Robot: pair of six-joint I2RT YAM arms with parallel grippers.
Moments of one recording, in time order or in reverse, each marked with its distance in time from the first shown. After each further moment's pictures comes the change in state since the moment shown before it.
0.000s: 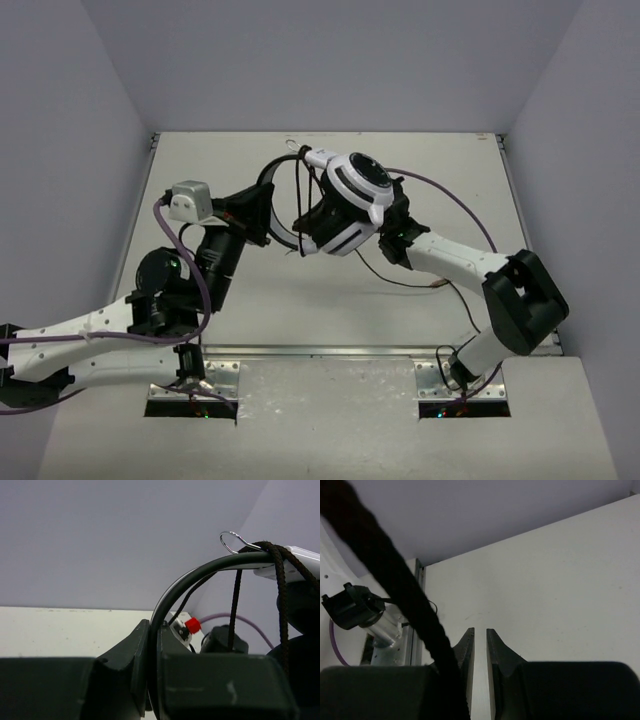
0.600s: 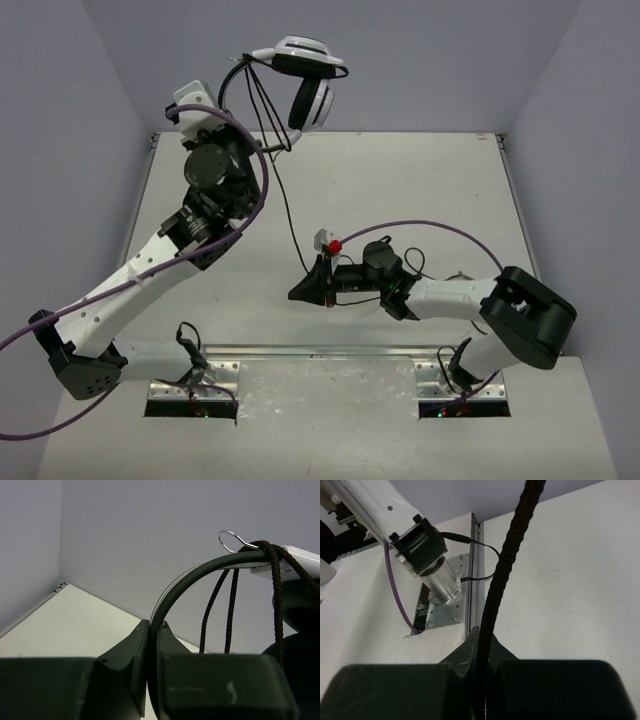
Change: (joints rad) left arm 0.413 0.426 0.474 -0.131 -0.323 -0.025; right arm 0.268 -0.038 -0.370 0.322 0.077 0.101
